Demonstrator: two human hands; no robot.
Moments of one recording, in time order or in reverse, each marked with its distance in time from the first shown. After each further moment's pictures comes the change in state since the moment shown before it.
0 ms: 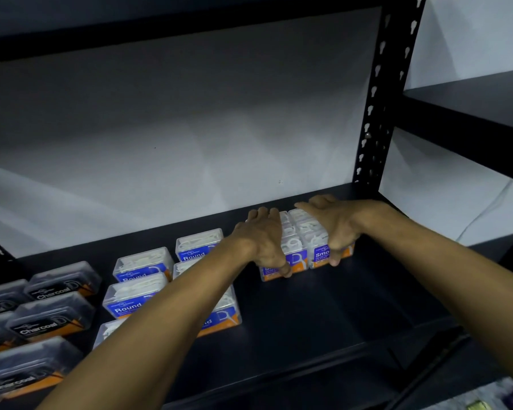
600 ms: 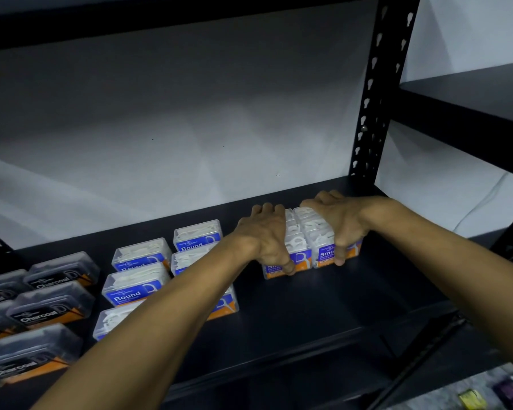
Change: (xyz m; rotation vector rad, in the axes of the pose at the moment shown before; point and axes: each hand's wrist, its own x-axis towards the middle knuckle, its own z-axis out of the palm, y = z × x) left_hand -0.014 0.013 0.002 0.004 0.015 0.028; right_hand -0.020 0.003 0.006 0.017 0.012 -0.032
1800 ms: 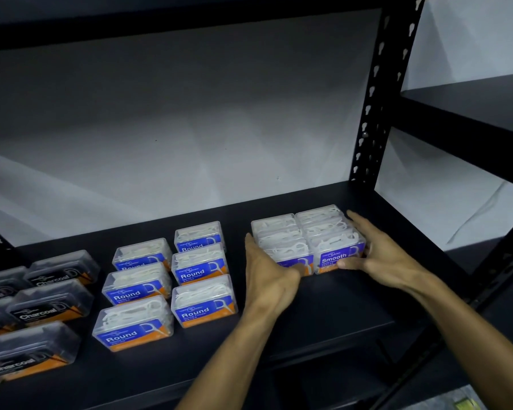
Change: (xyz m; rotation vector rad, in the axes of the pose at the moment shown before) left_hand -0.033 0.026 0.078 -1.254 0.449 -0.344; right_hand -0.033 0.029 0.096 1.120 0.431 0.040
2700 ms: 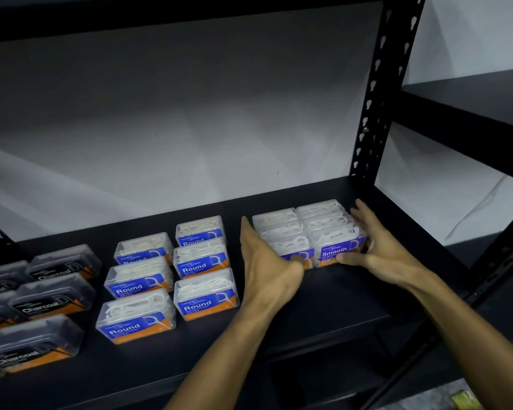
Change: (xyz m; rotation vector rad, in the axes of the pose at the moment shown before) left_hand -0.016 0.023 -0.015 0.077 0.010 0.046; right_hand -0.012 -0.011 0.006 0.006 0.060 -0.028
